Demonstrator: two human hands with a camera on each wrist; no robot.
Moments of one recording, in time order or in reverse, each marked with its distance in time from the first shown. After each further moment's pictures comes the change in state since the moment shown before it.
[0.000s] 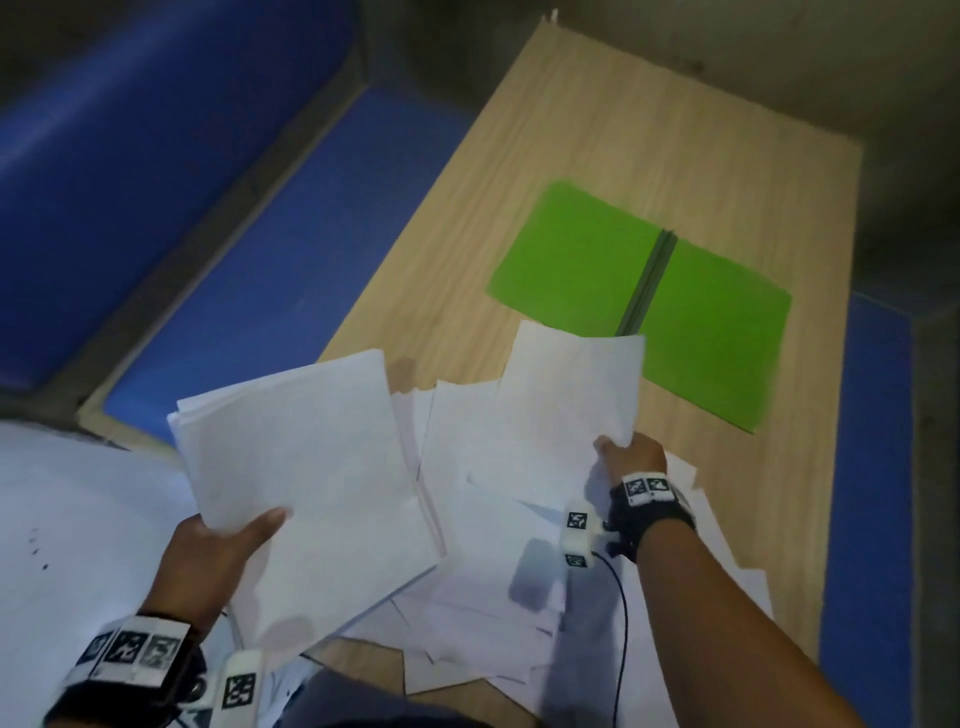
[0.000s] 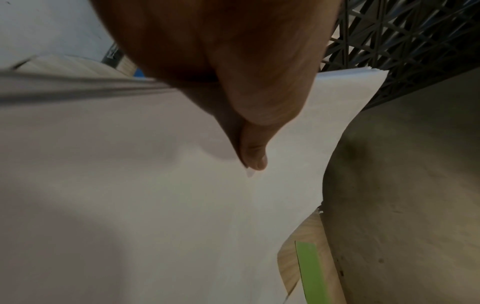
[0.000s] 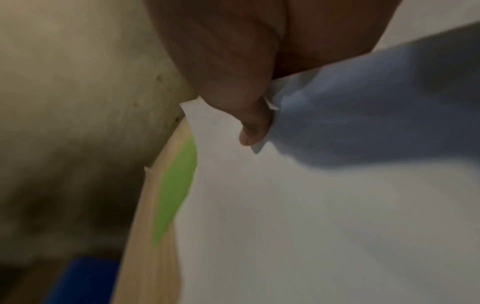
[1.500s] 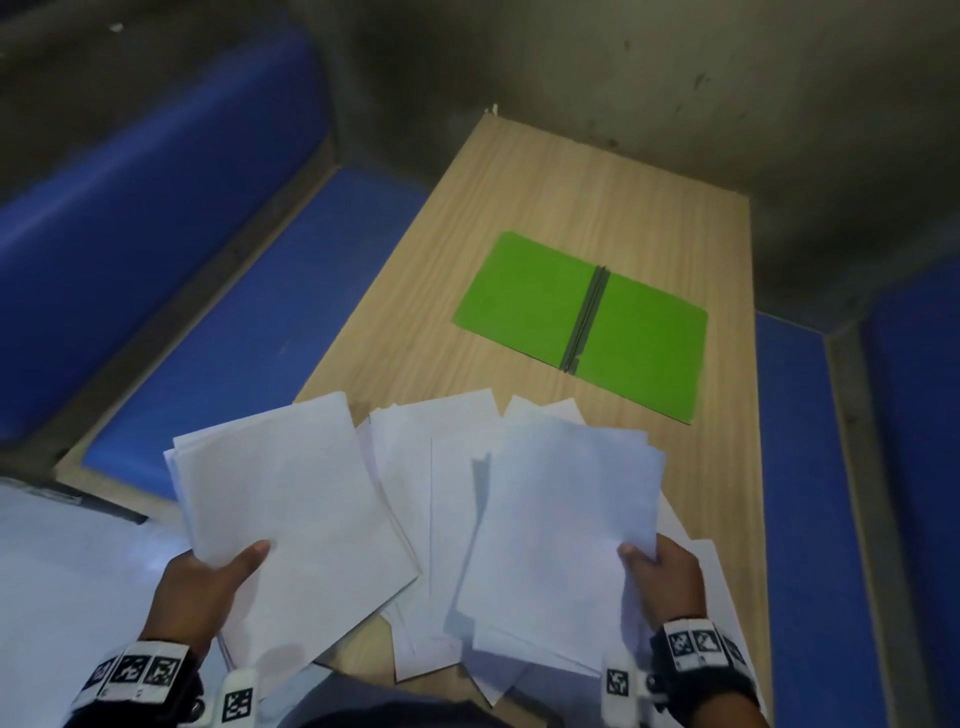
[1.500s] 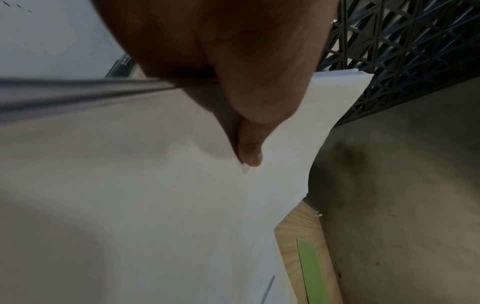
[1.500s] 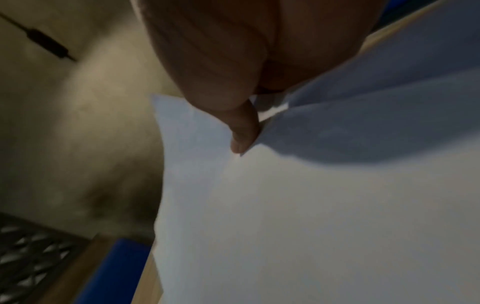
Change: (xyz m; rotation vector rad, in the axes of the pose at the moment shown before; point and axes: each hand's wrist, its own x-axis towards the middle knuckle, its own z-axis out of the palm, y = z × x) left_hand -0.032 -0.028 -0.013 0.031 0.033 -0.020; right_hand -0.116 0.137 -0.058 0.199 0.080 -0.116
